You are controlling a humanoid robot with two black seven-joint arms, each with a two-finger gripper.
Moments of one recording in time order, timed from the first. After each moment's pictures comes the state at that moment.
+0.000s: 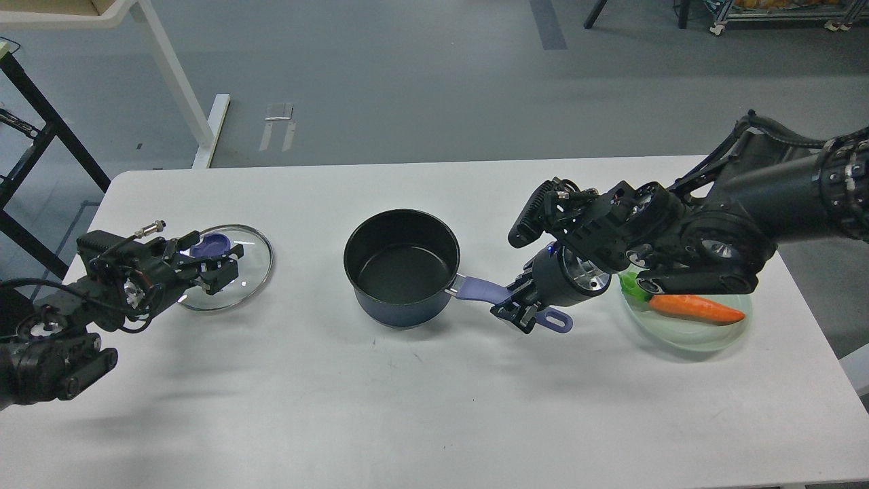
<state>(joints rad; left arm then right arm) -0.73 0.49 0.07 -0.47 1.33 0.41 -0.49 1.73 -0.14 -0.98 1.28 -1.08 0.06 0.30</state>
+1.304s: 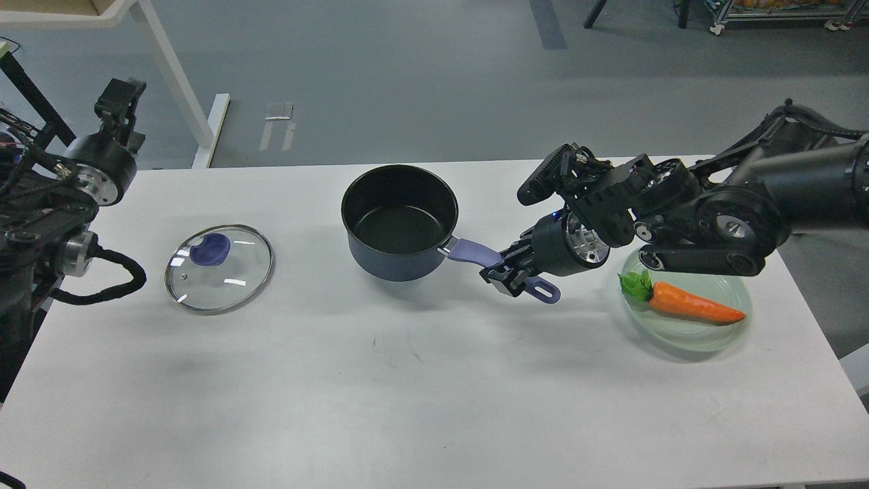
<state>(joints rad) -0.98 0.51 0.06 -0.47 0.06 0.05 -0.49 1.70 -0.22 -0.87 1.23 -1.03 0.06 0.31</state>
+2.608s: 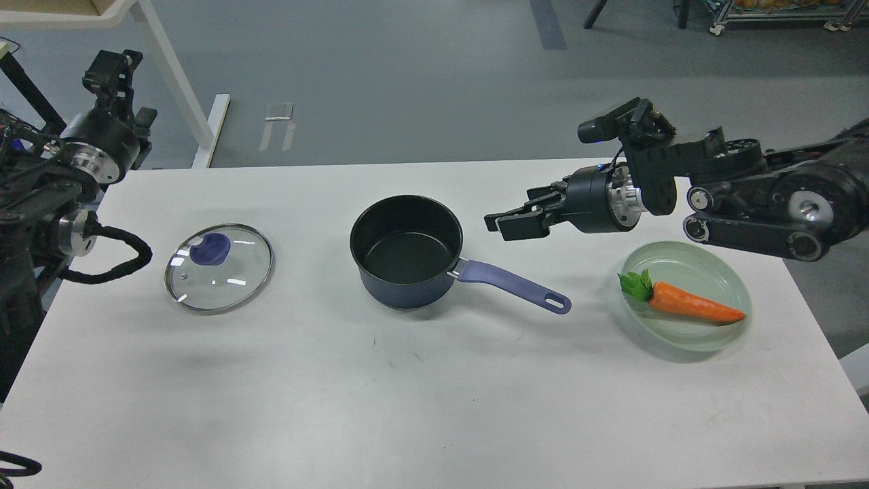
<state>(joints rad) -0.98 0.48 -0.15 -0.47 0.03 -0.08 -0.49 1.45 -0.58 -0.38 1.22 -1.03 0.06 0.31</state>
